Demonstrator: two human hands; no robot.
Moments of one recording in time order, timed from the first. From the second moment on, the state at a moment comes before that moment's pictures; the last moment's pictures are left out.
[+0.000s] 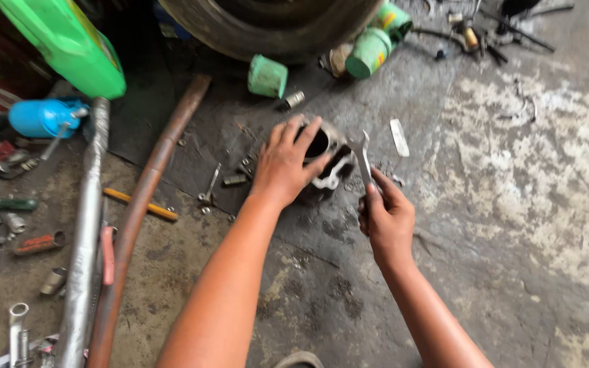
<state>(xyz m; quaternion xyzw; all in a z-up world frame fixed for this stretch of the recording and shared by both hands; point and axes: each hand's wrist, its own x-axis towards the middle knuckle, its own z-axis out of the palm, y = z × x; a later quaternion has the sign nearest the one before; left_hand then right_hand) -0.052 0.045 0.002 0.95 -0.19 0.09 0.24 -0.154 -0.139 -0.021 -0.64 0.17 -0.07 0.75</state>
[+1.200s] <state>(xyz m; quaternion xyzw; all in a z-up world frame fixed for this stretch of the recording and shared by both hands) -0.014 0.006 -0.043 0.92 -0.06 0.01 0.40 -0.147 -0.114 -0.023 -0.62 0.21 -0.25 0.72</state>
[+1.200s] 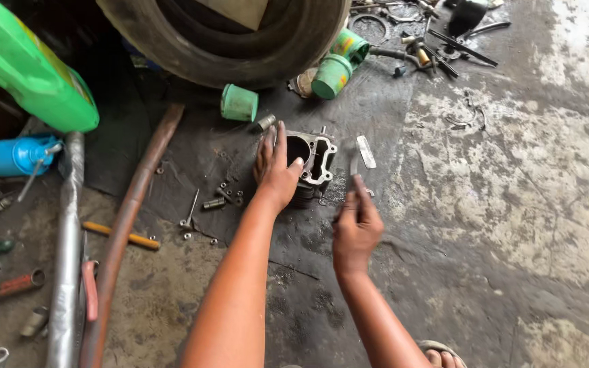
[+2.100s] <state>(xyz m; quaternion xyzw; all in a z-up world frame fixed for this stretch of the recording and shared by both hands) -0.013 0.003 -0.018 0.91 -0.02 -0.02 0.41 -0.110 -0.155 0.012 -0.78 0.19 -0.08 0.59</state>
